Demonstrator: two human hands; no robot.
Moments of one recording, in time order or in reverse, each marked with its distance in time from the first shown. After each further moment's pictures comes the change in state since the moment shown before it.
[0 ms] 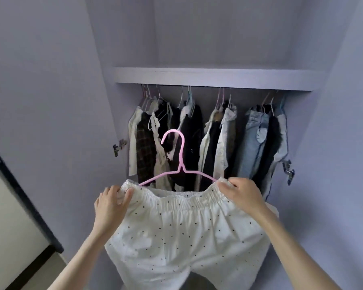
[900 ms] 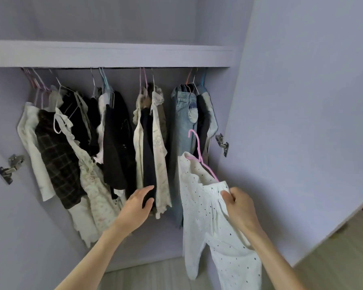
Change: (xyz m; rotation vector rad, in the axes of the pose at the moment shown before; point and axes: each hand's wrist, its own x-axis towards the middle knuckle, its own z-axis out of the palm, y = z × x) left_hand 0.018 0.072 0.151 -0.083 -0.854 0.458; right_hand -0.070 0.052 0.001 -0.010 0.447 0.559
